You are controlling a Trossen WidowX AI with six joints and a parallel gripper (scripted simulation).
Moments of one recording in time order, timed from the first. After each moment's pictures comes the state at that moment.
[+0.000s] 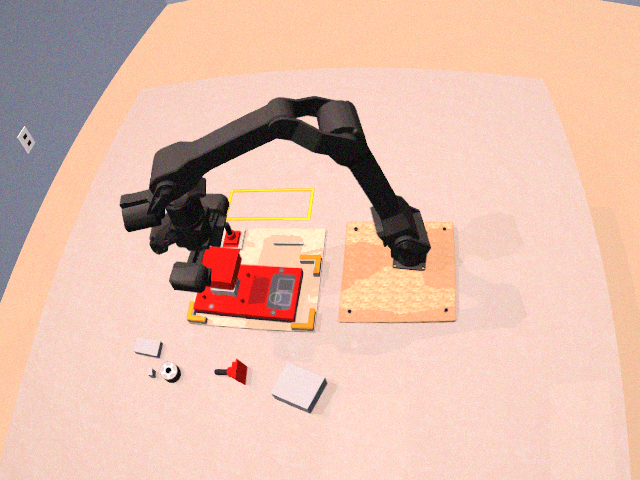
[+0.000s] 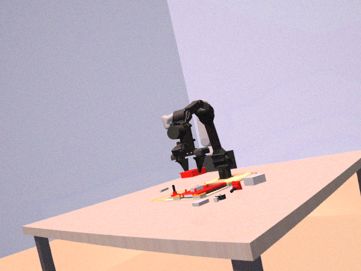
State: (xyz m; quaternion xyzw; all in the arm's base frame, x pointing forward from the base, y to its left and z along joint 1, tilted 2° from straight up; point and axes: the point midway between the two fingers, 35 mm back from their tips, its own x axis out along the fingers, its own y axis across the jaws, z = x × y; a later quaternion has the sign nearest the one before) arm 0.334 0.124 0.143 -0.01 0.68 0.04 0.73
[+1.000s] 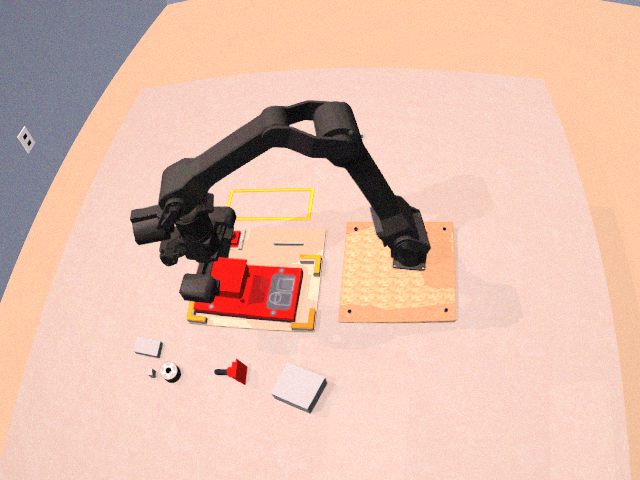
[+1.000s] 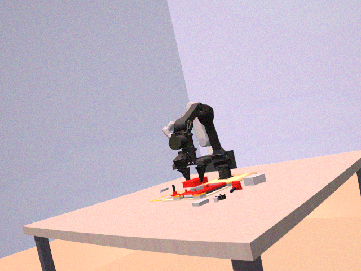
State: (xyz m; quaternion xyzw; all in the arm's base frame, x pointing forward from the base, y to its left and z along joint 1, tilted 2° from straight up) arm 0.335 0.121 0.102 -0.01 0.68 0.04 0.73
